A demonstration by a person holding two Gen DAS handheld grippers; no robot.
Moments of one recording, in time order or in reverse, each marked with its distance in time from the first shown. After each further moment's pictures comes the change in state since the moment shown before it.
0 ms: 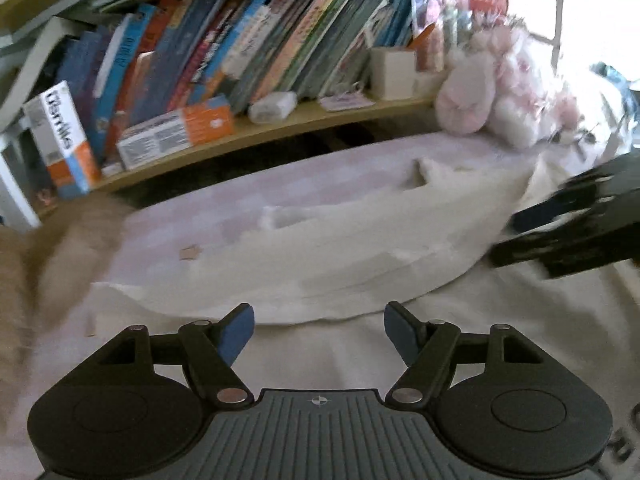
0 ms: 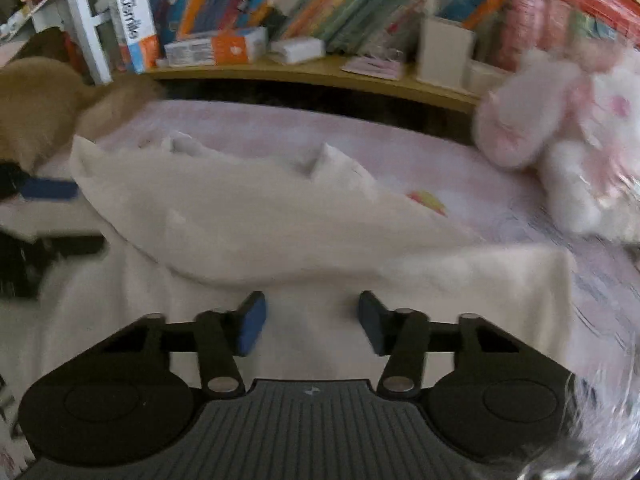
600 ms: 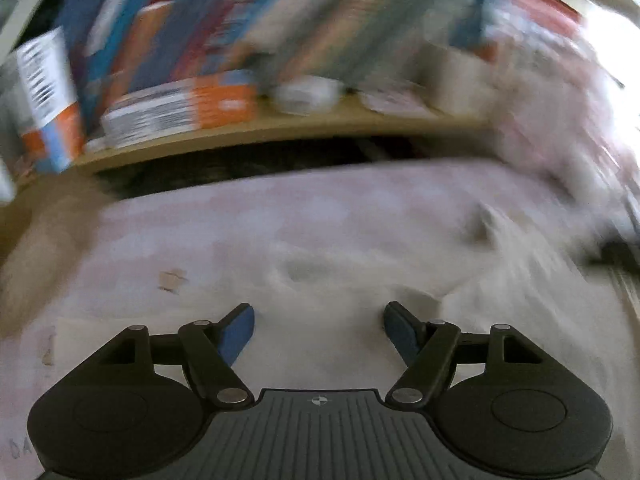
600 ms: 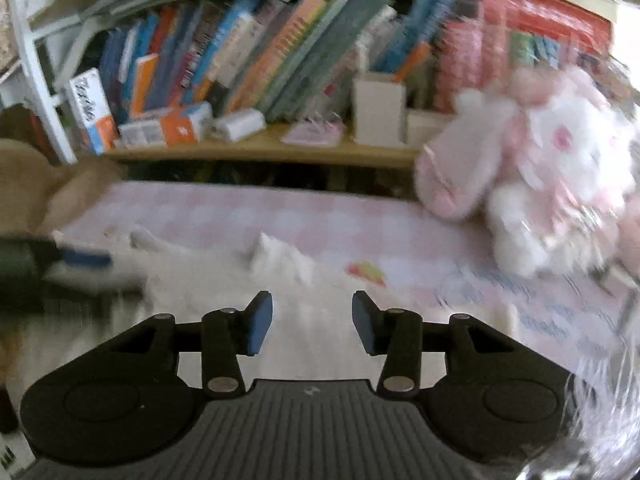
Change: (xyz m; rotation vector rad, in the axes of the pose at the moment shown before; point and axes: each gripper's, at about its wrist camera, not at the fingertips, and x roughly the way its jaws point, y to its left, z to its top) left arm 0.072 0.047 0.041 -0.262 0.051 0.088; right arm -0.031 -0.042 0.013 0.148 -0.124 -0.118
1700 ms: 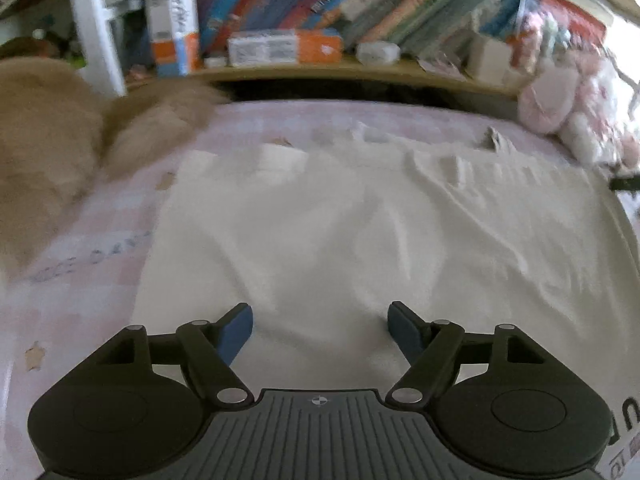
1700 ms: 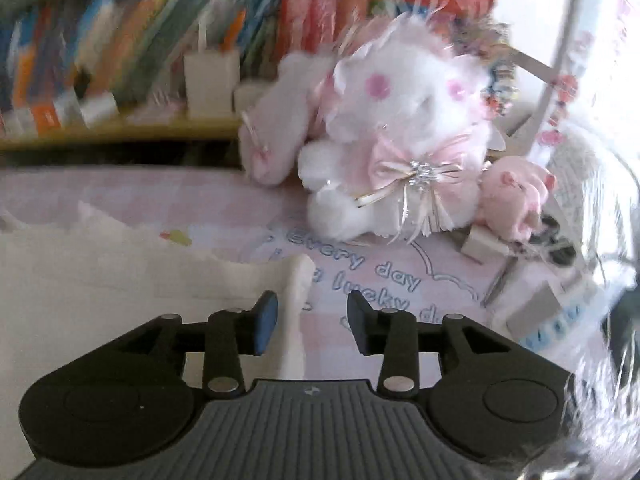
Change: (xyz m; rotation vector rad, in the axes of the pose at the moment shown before) left arm -0.108 0.016 -0.122 -0.046 0.014 0.077; right arm -0.025 -0.087 -0.023 0.076 -0.005 -0.201
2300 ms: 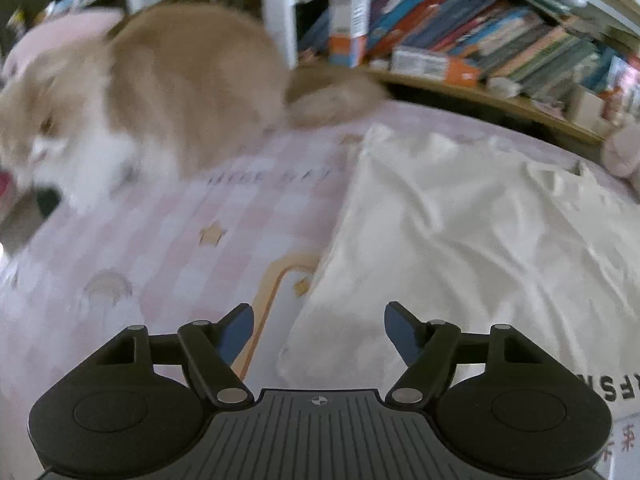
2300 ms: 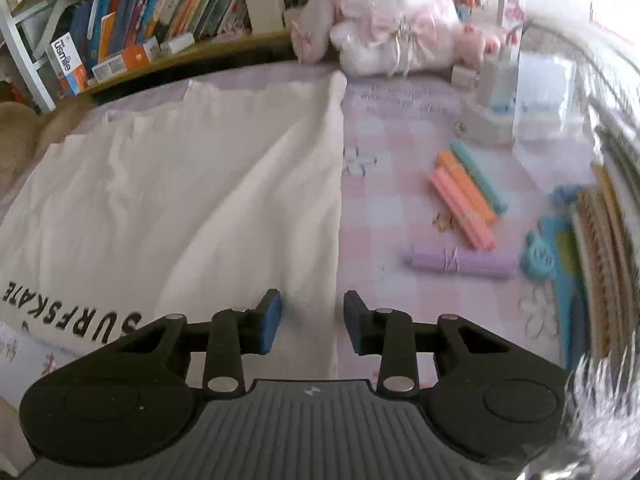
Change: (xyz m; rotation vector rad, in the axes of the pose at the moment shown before) left arm -0.073 0.083 -0.068 -0.246 0.005 0.245; right arm -0.103 -0.011 -0.127 0.033 0.176 0.155
